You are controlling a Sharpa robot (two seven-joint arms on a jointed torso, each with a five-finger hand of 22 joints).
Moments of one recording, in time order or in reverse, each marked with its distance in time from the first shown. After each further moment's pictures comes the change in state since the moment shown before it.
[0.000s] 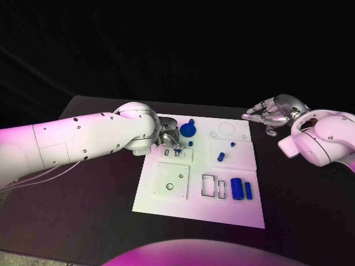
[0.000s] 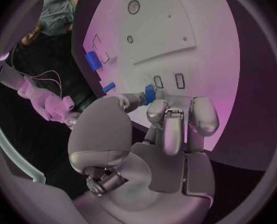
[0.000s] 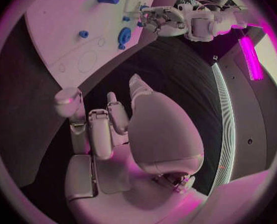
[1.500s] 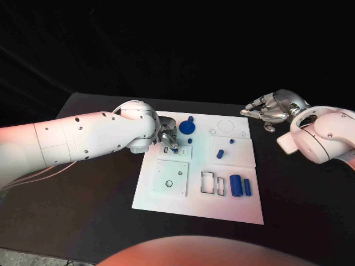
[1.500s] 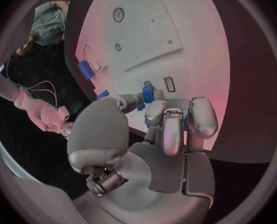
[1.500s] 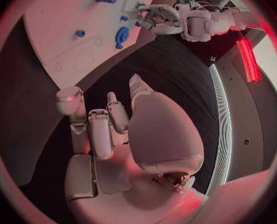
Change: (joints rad) left arm -0.009 0.014 -0.005 -0.017 -0.083 0.044 -0.012; left_hand -0.064 -0.007 0.033 -0.026 -0.001 0.012 -0.009 0.045 0.005 0.027 -0.020 0.016 0.015 -0.002 -0.016 0.008 0.000 0.000 0.014 -0.014 0.011 0.020; right arm -0.001 -0.005 0.000 0.013 -0.013 -0.013 0.022; right_hand 0.000 0.000 0.000 0.000 0.000 0.000 0.000 0.004 0.002 -0.011 0.004 -0.005 -0.009 0.004 0.004 -0.004 0.000 0.016 -0.007 0.000 -0.017 -0.011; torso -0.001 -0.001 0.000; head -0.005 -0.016
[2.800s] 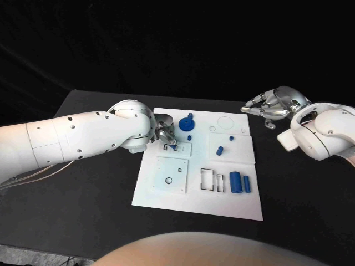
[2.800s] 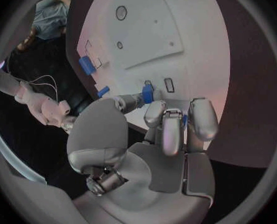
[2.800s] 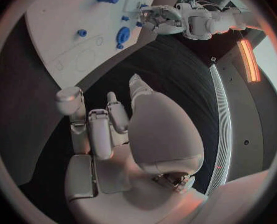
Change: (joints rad) left arm -0.014 -0.041 0.002 0.038 0.040 -0.086 0.001; left_hand -0.023 0.003 0.015 -0.015 0.001 0.002 -0.001 0.012 0.038 0.016 -0.008 0.015 0.022 0.004 -0.011 0.000 0.000 -0.016 0.015 -0.007 0.009 0.027; right arm -0.001 -0.002 0.000 0.000 -0.007 0.000 -0.003; right_hand 0.000 0.000 0.000 0.000 0.000 0.000 0.000 0.005 0.001 0.000 0.000 0.000 0.000 0.000 0.000 0.000 0.000 0.000 0.000 0.000 0.000 0.000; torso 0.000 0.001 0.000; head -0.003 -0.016
